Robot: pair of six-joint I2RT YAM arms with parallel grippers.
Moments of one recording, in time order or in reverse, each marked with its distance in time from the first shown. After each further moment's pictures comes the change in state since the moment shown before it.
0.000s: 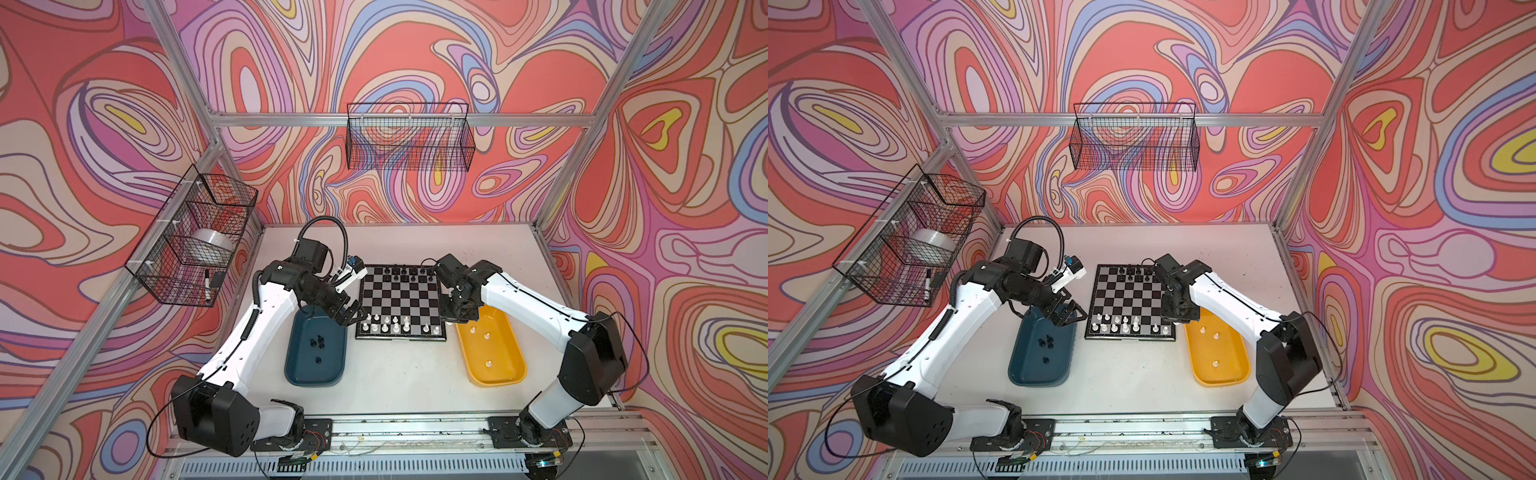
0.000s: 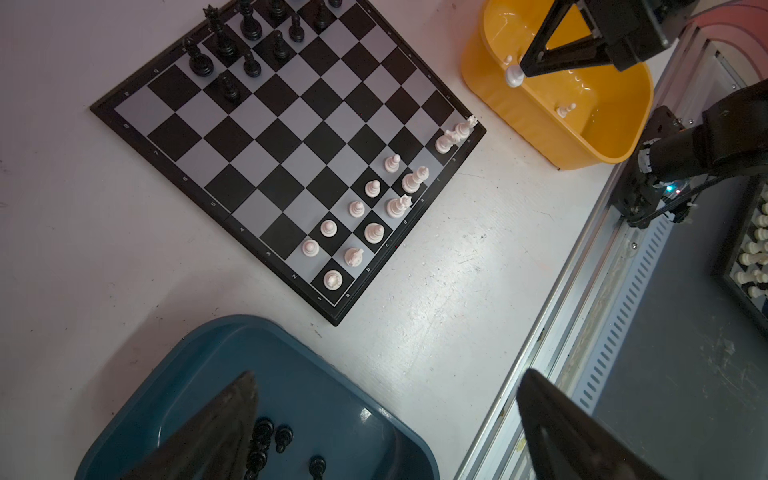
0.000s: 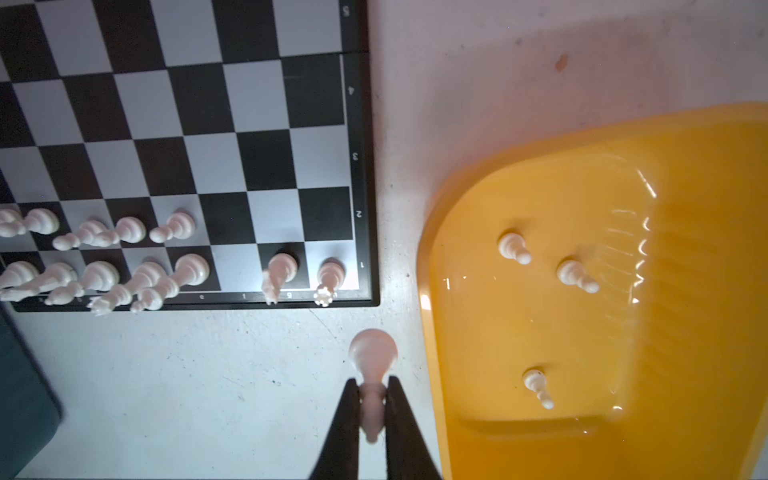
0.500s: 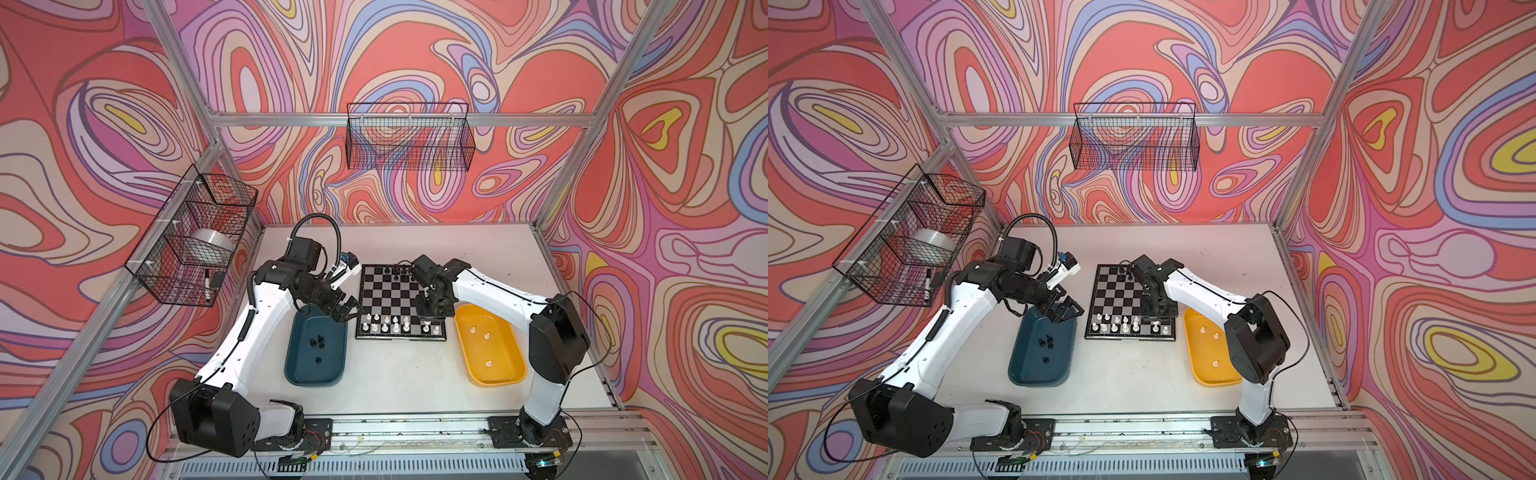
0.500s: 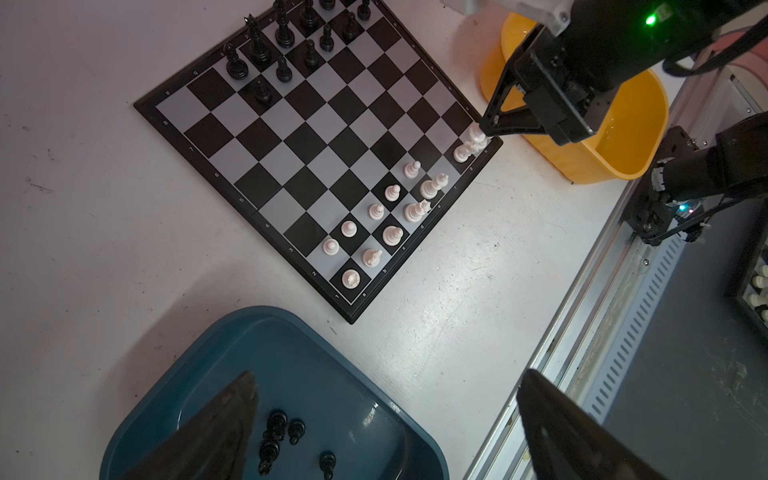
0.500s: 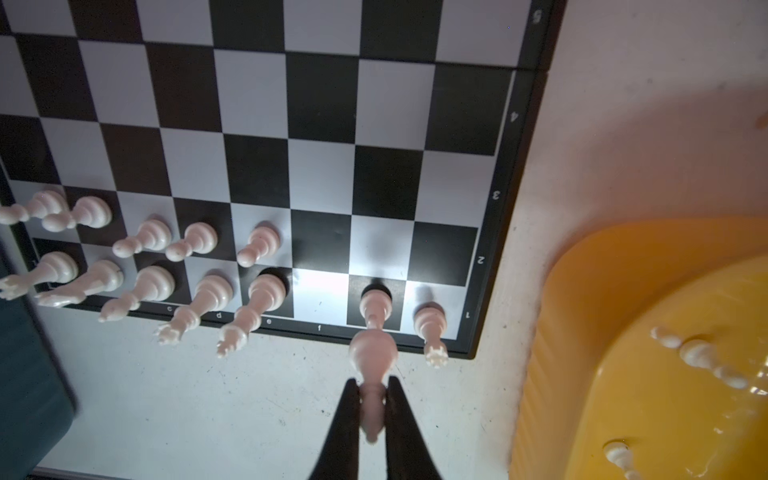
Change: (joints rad) left arm 0.037 -0.006 0.004 0.007 -0.002 -0.008; right arm 0.079 0.182 0.109 0.054 -0.049 -0.037
